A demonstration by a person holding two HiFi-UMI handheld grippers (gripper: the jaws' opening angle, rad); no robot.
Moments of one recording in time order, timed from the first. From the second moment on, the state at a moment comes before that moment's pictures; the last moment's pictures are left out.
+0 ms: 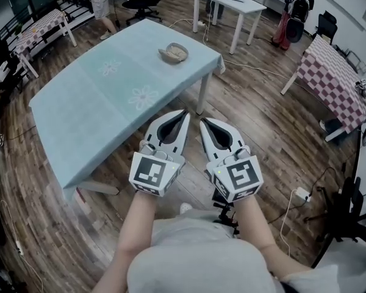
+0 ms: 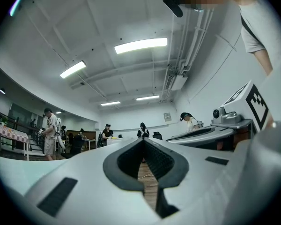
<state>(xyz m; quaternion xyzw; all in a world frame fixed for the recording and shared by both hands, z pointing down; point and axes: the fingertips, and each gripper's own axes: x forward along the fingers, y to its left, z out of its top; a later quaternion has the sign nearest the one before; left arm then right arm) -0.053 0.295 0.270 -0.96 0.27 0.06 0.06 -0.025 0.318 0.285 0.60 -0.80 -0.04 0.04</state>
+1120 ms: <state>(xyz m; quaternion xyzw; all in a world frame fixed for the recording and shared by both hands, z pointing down) -0.006 0.234 0.284 -0.96 0.27 0.06 0.06 0.023 0.260 0.297 0.60 -0.80 -0.04 0.04</state>
